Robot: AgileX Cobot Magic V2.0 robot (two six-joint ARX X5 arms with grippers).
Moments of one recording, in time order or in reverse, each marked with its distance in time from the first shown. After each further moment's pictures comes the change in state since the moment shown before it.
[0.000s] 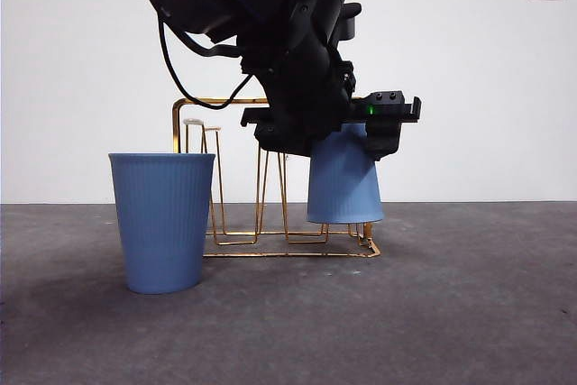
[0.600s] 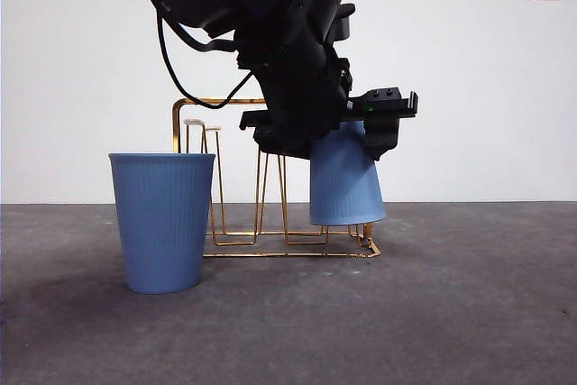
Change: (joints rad) left arm 0.016 -0.002 0.020 -0.065 0.040 -0.055; right arm 0.000 0.000 0.000 0.000 0.000 0.000
